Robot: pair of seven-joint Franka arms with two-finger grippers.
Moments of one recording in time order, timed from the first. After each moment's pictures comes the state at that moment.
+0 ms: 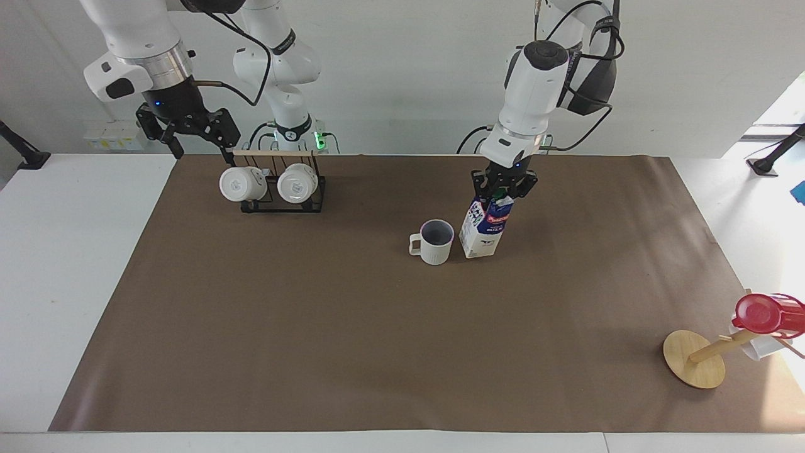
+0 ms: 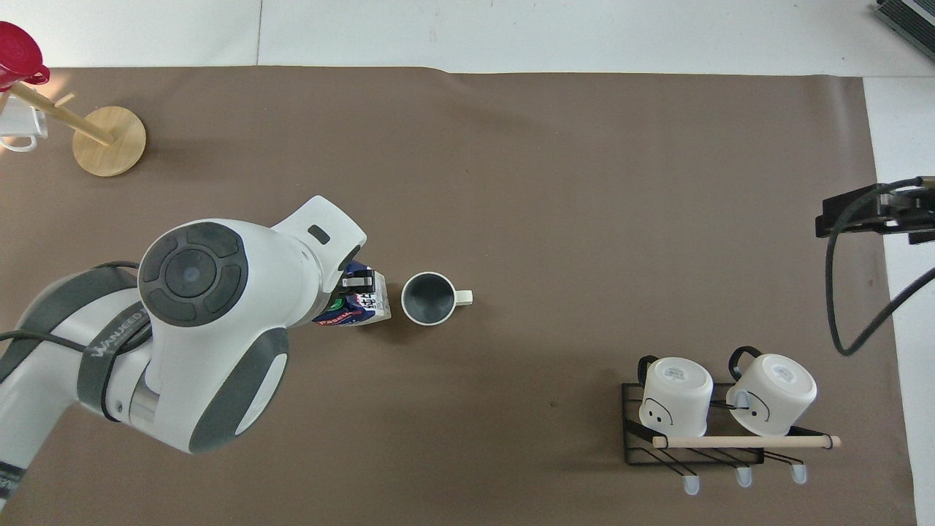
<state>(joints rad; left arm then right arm) -0.47 -0.03 -0.04 -2.00 0.01 2.07 -0.51 0.01 0.03 0.00 -1.44 -0.02 1.48 0.11</state>
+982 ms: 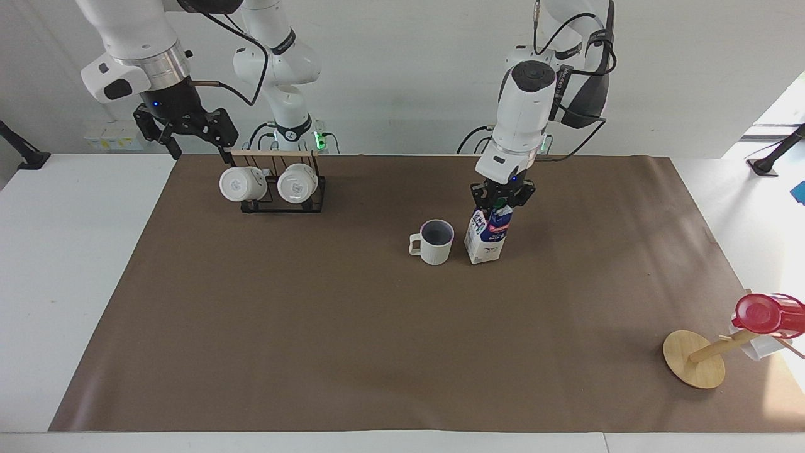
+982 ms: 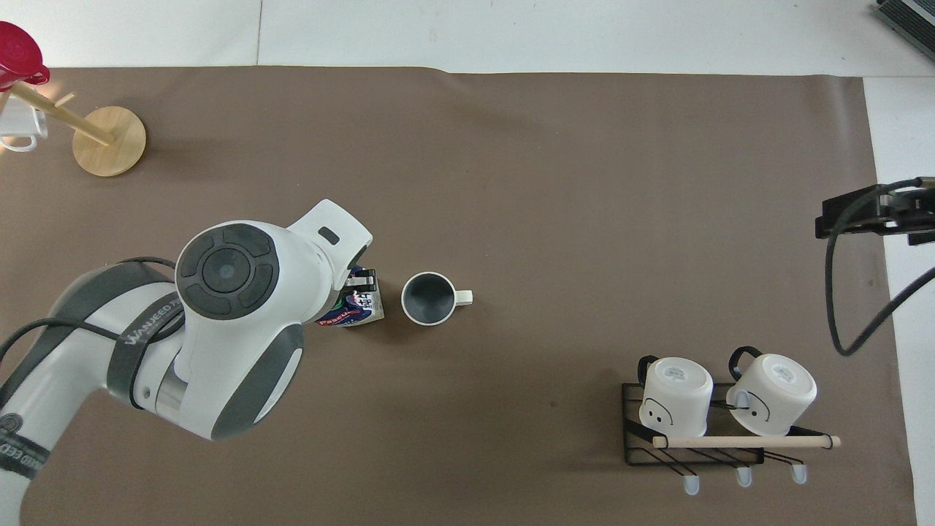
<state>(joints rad) -0.47 0.01 -0.04 -2.01 0.06 2.09 -0.56 0.01 0.03 0.00 -1.44 -0.02 1.48 0.11</state>
